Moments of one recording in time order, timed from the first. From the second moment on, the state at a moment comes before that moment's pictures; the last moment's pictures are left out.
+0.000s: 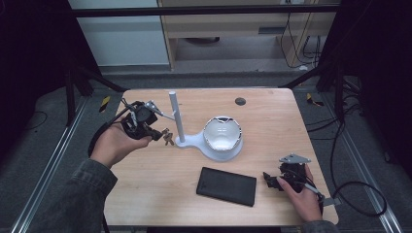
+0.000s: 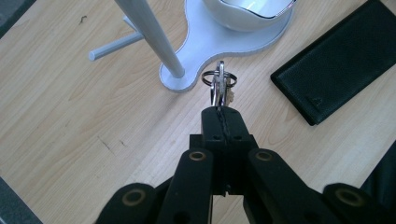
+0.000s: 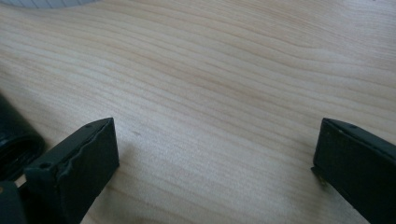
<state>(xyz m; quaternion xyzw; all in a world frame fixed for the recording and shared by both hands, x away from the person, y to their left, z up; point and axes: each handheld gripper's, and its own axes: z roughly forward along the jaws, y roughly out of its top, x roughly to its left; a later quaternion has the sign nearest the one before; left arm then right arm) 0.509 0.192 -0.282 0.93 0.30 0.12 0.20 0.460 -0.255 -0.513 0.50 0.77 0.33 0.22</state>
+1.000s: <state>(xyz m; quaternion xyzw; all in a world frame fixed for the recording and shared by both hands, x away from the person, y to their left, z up) 0.536 0.170 -0.249 0.93 0.30 0.14 0.18 0.461 -0.254 -0.513 0.51 0.77 0.33 0.22</state>
